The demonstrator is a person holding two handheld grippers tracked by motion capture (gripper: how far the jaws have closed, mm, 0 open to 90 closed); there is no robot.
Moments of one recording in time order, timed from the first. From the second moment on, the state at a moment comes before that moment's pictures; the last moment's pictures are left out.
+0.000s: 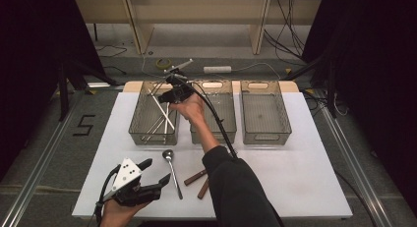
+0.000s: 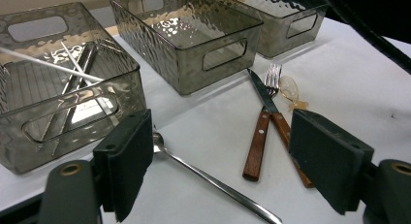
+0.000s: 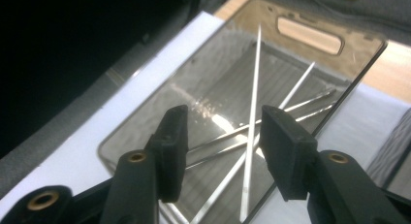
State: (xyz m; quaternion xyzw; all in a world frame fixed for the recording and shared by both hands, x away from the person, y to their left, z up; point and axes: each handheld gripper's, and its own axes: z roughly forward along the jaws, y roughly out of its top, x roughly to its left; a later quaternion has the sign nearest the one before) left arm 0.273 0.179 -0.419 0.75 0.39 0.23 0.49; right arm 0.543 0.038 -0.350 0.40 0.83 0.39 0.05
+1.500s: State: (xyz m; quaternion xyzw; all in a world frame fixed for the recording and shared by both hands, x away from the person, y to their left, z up) left arm 0.292 0.168 -0.436 0.75 0.49 0.19 0.41; right arm 0.364 -0.189 -0.386 0.39 0.77 0.48 0.16
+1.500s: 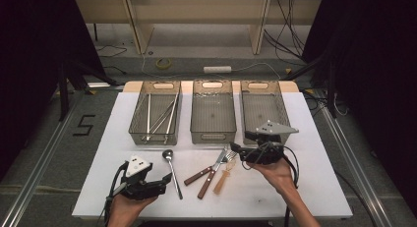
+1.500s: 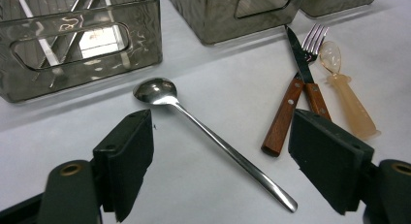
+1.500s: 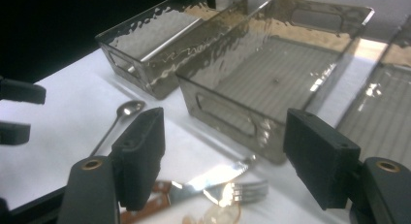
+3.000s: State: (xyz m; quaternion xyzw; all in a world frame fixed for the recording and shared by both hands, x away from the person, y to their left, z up) left arm 0.321 0.148 -0.450 0.77 0.51 0.12 0.36; right arm 0.309 -0.229 -0.419 0.41 0.75 0.49 0.16
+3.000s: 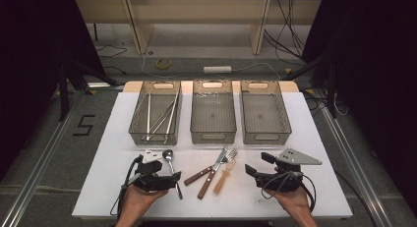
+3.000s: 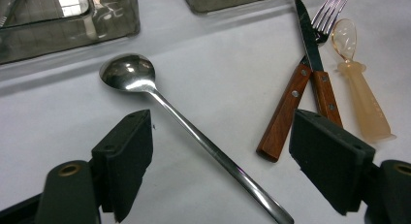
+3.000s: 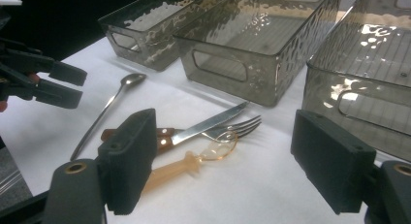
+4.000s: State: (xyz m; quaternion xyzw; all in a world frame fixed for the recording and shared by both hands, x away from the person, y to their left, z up) left arm 0.339 0.140 -0.469 0.76 0.55 0.07 0.33; right arm 0.306 -0.226 -0.420 0.40 0.76 0.49 0.16
